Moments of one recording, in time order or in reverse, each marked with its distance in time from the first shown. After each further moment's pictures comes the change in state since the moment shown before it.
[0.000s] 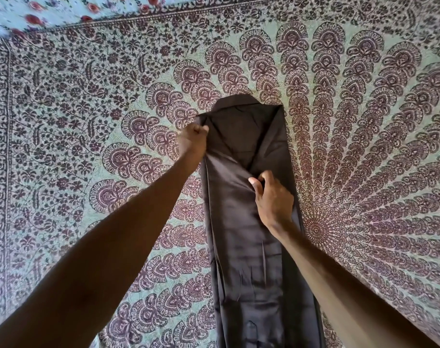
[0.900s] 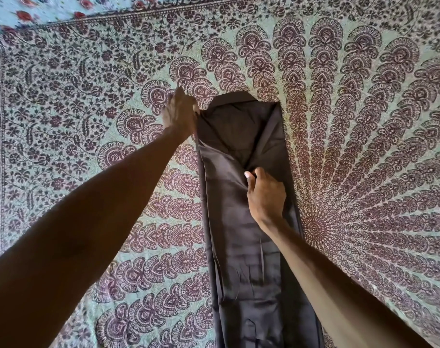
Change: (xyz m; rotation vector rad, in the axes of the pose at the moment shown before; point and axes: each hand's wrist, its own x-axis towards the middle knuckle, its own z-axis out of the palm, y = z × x) left_hand 0.040 0.031 -0.029 0.635 0.036 0.445; right_hand 0.008 -0.011 0.013 -0.077 -0.022 0.046
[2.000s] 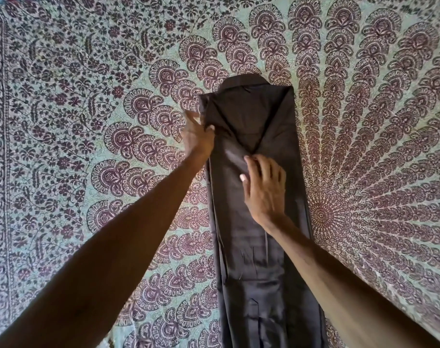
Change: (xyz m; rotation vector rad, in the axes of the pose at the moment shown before) left_hand -0.086 0.008 0.034 -0.704 0.026 -0.442; right_hand -0.037 -0.009 -0.001 -0.130 0.038 -0.280
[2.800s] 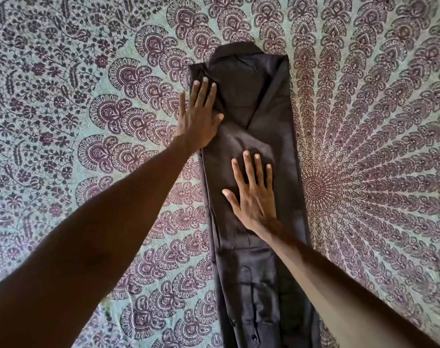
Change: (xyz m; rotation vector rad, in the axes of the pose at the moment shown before) left_hand -0.006 -0.037 0.011 0.790 -0.225 0.607; right_hand -0.073 -0.003 0.007 -0.101 -0.396 -0.055
